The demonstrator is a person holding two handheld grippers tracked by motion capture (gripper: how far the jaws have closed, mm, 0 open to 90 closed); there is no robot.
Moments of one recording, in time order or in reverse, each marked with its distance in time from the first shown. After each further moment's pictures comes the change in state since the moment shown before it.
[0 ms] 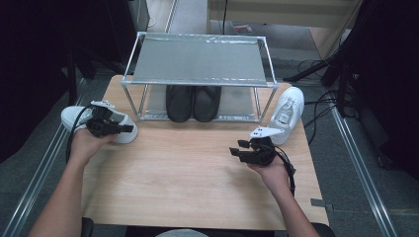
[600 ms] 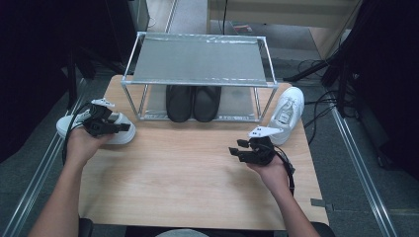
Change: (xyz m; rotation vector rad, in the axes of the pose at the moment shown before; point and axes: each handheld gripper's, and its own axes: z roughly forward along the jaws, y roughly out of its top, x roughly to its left) left arm -0.029 0.010 -0.024 0.023 0.126 0.023; right arm 0.001 0.002 0.002 -0.001 -0.001 -0.011
